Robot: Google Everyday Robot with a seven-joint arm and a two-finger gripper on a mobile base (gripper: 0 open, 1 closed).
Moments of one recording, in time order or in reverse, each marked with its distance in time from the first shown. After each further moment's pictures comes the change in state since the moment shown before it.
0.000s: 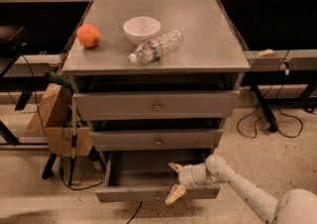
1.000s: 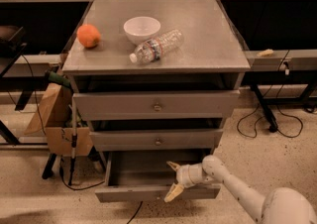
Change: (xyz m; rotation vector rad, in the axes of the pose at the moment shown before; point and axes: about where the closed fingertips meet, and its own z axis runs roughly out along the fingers) arm 0.023 -0.024 0.026 0.035 0.013 -0.090
